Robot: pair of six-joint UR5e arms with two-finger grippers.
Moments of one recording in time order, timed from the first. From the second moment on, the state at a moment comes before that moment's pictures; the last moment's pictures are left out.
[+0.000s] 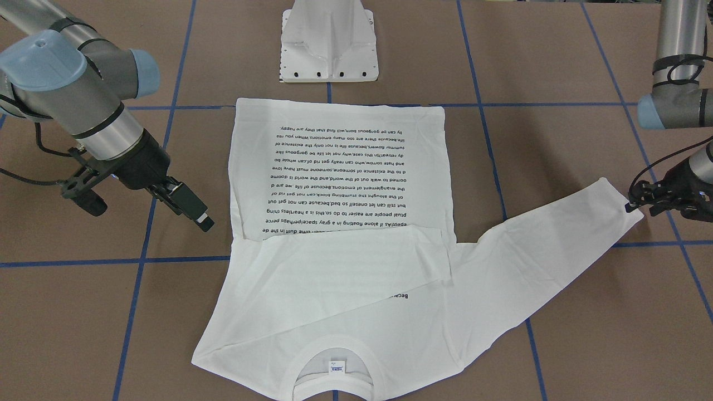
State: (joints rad) left arm -1.16 -1.67 -1.23 -2.30 -2.29 -0.45; right arm 0.87 -1.16 1.70 -1.02 2.04 1.80
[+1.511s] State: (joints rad) left arm -1.16 -1.70 -1.40 -2.29 -2.38 -0.52; right arm 0.87 -1.17 1.70 -1.02 2.04 1.80
